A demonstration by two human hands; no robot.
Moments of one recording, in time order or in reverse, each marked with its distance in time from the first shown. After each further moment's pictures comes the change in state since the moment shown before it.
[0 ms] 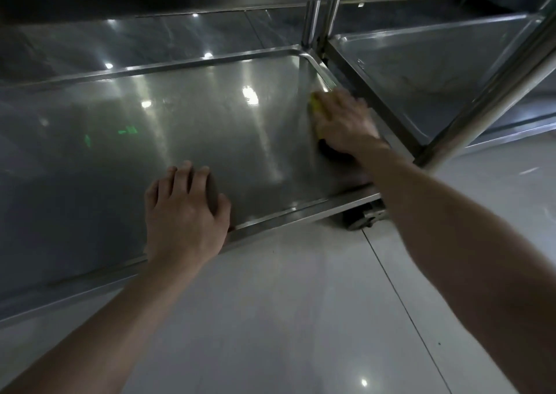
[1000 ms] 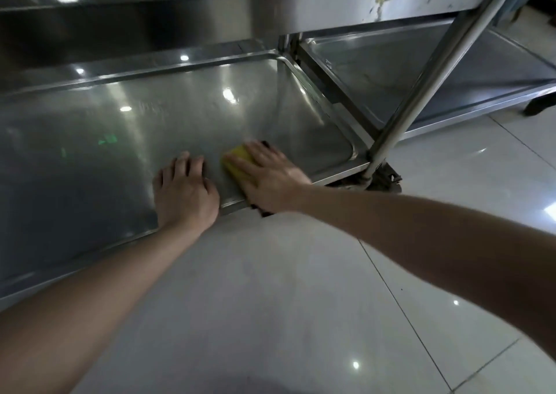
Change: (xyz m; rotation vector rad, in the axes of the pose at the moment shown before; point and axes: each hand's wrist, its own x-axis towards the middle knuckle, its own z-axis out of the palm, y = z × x) left_hand -0.002 -0.005 -0.004 -0.117 -0.097 -0.030; right_hand -0.151 -0.107 0.019 -0.082 -0.170 -0.419
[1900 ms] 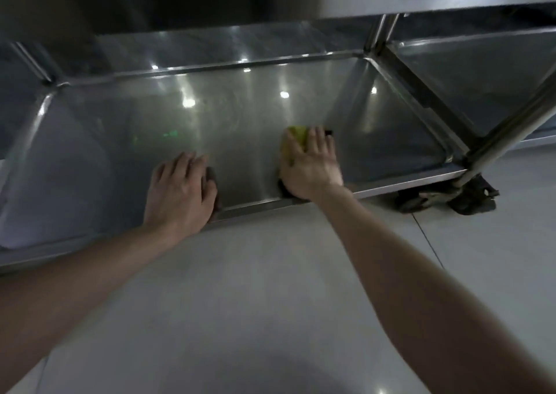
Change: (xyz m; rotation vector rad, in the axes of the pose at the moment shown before) left_hand -0.037 -0.157 -0.063 0.143 -0.023 0.109; right_hand 0.054 -0.095 0.016 0.067 0.104 0.317
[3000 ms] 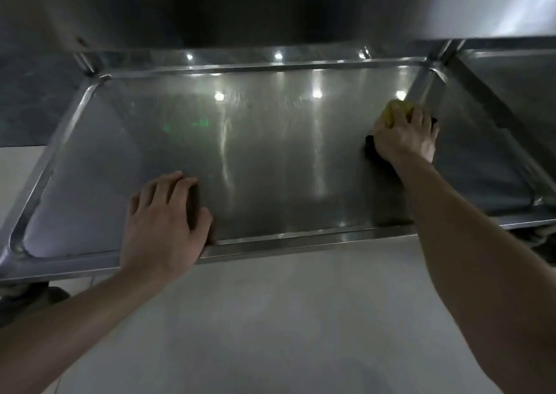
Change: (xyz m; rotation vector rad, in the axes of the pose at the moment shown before) left_hand -0.033 -0.062 0.001 -0.047 0.013 -0.249; right_hand 0.133 0.075 -0.010 0.041 0.164 0.335
